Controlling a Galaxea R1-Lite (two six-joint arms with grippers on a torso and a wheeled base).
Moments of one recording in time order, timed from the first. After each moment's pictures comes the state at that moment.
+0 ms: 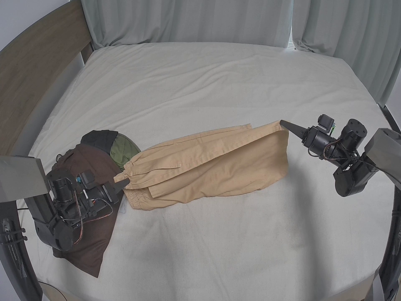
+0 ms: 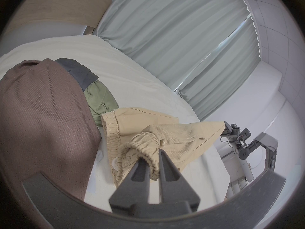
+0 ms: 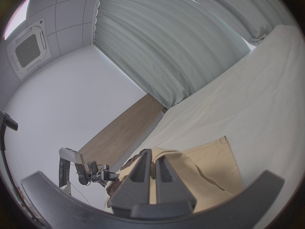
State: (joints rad) left arm -0.06 2.18 -0.44 -1.55 -0.49 -0.50; right arm 0.07 2.26 -1.04 -1.53 0.85 0.72
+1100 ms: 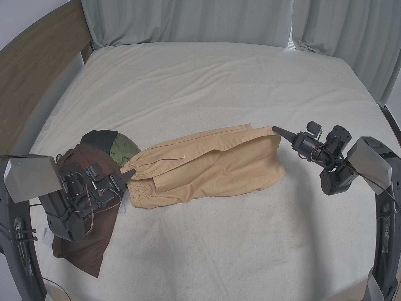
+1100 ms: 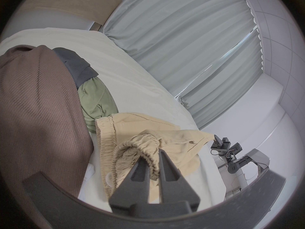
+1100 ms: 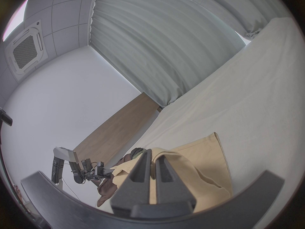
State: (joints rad) left arm -0.08 2.30 -0.62 -1.55 -0.46 -0.62; right arm 0.06 2.49 -1.30 -1.49 0.85 0.73
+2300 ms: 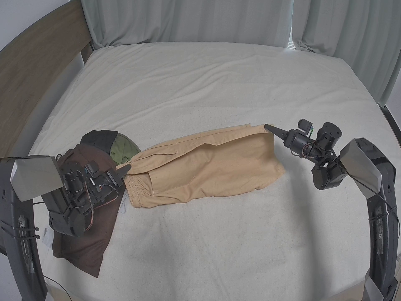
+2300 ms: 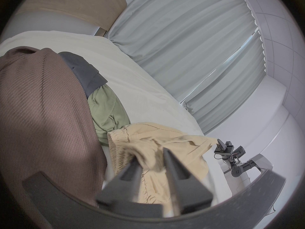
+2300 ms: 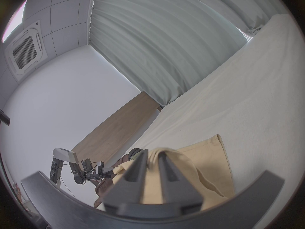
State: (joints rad) left arm -0.03 2.36 -0.71 -1.55 -0.44 -0.62; right arm 0.08 2.58 -1.50 -1.36 0.84 0.73
